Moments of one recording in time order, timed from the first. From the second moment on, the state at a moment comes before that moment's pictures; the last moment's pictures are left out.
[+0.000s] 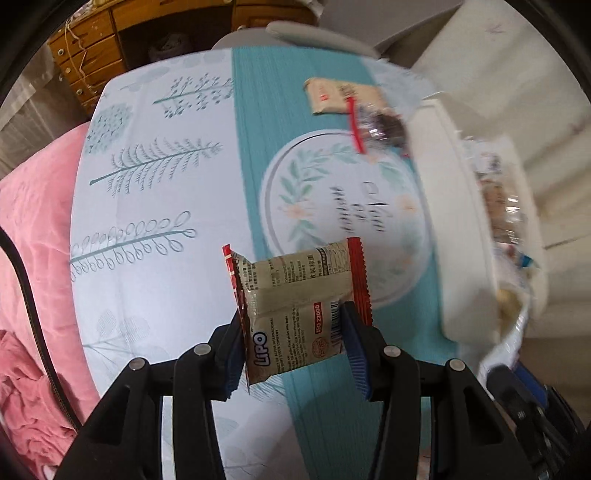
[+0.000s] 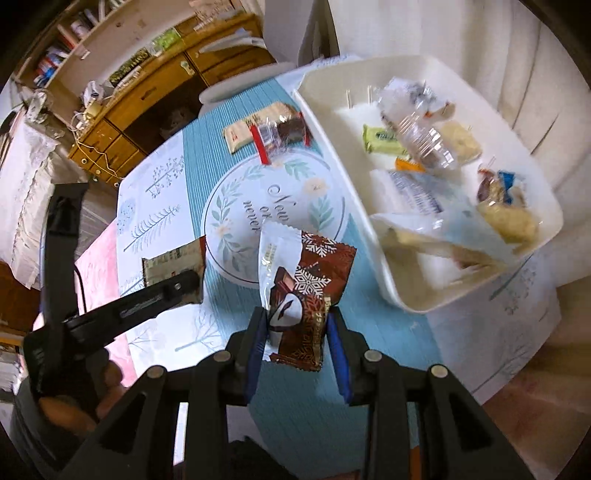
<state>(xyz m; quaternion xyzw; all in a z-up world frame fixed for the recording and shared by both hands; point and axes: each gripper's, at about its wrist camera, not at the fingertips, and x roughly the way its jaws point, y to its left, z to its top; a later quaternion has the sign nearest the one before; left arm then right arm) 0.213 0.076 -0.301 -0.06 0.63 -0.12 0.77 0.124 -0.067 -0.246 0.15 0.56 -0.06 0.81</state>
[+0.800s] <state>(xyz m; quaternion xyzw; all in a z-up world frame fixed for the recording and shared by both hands) 0.167 -0.022 -0.211 -0.14 0.52 -0.24 0.81 0.099 -0.175 -0.201 0.07 0.51 -0.05 0.86</state>
